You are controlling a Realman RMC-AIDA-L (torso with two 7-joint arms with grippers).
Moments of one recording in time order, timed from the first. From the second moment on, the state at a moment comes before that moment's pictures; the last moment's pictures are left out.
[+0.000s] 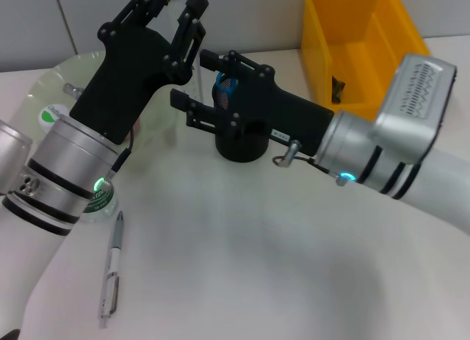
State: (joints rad) left arm -0.43 -2.08 2.22 0.63 -0.36 1.22 -0.26; right arm 0.57 2.09 -1.86 -0.42 -0.38 -1.16 0.66
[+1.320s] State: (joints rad) left arm -0.43 -2.08 2.24 0.62 -0.37 1.22 -0.24; right arm 0.48 2.09 -2.09 -0.59 -0.09 -0.98 0.53
